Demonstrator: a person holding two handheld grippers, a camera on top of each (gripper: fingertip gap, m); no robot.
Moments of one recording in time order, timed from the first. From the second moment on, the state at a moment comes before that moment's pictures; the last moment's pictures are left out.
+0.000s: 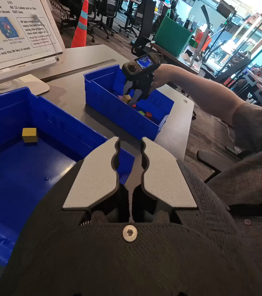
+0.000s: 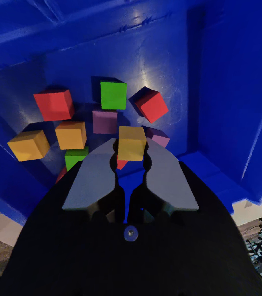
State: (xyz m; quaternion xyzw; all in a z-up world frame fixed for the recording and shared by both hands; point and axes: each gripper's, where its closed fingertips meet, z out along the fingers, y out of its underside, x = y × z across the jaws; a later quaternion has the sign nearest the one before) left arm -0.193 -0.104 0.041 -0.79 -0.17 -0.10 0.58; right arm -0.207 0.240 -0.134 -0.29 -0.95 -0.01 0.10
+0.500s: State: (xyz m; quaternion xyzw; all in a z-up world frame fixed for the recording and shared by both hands) left arm -0.277 -0.120 0.013 -0.85 -0.25 0.07 0.46; right arm -0.201 0.251 -0.164 -0.31 -0.95 -0.05 0.02
